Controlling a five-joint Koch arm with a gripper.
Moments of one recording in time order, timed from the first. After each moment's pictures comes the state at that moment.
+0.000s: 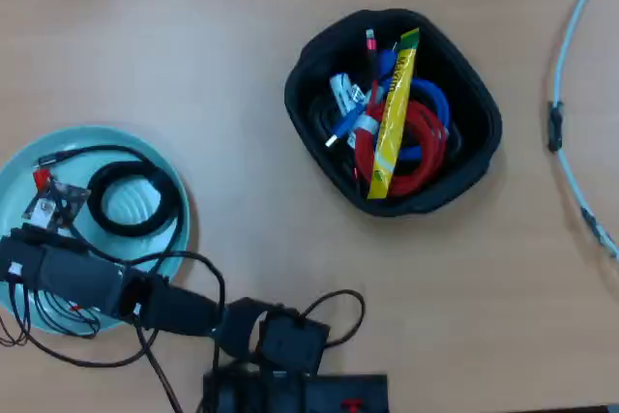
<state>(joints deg) 17.4 42.7 38.4 91.4 -36.8</state>
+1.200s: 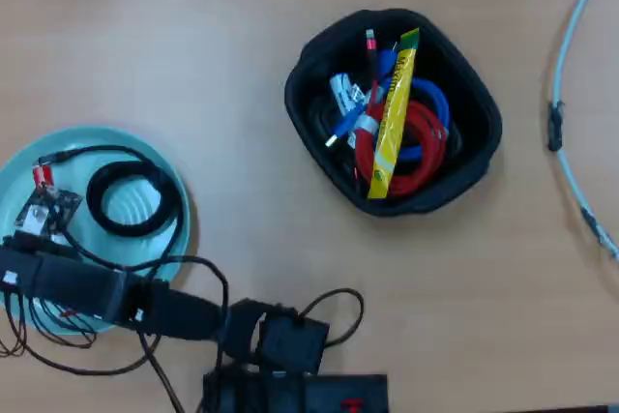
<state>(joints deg) 16.2 48.2 37.7 94.8 -33.1</state>
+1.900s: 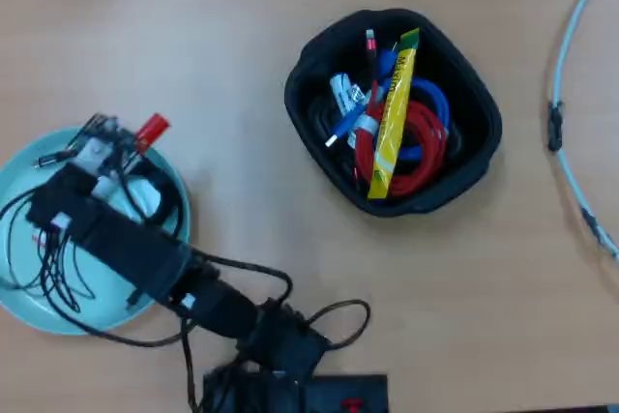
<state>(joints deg) 35.2 68.6 37.7 98.2 7.7</state>
